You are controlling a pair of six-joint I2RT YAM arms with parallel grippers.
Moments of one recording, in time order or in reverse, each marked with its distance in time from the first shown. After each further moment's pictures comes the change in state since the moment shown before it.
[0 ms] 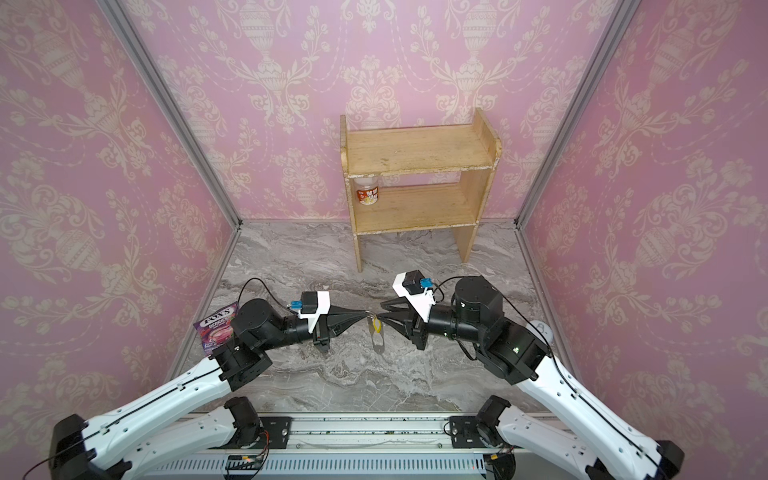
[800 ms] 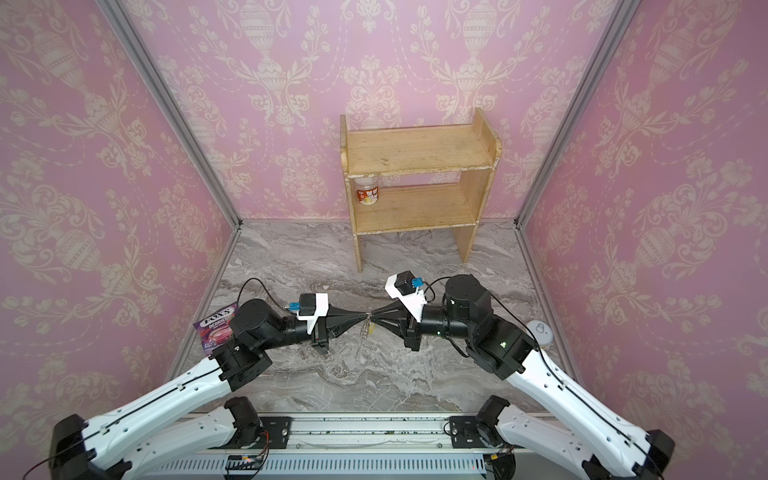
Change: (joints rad) left arm 0.000 0.000 0.000 0.019 0.032 0.004; right arm 0.000 0.041 -0.037 0.062 -0.083 0.049
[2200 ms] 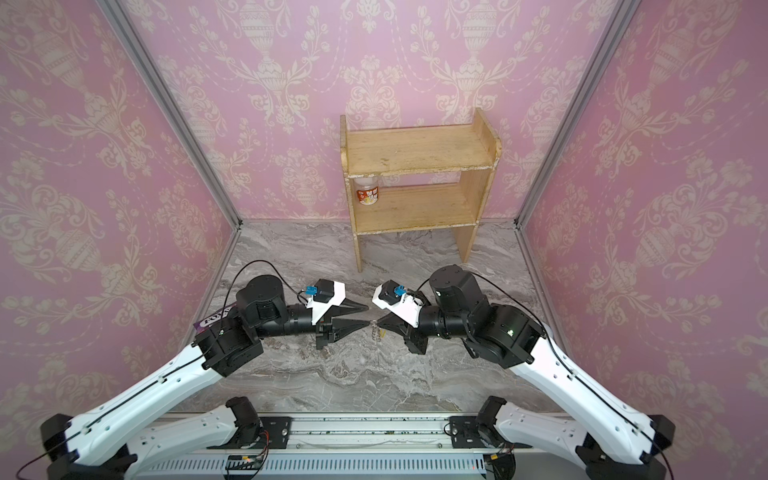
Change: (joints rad) left arm -0.006 0.078 0.307 -0.576 -0.004 0.100; right arm 0.084 0.113 0.277 -0.491 0.196 -0.281
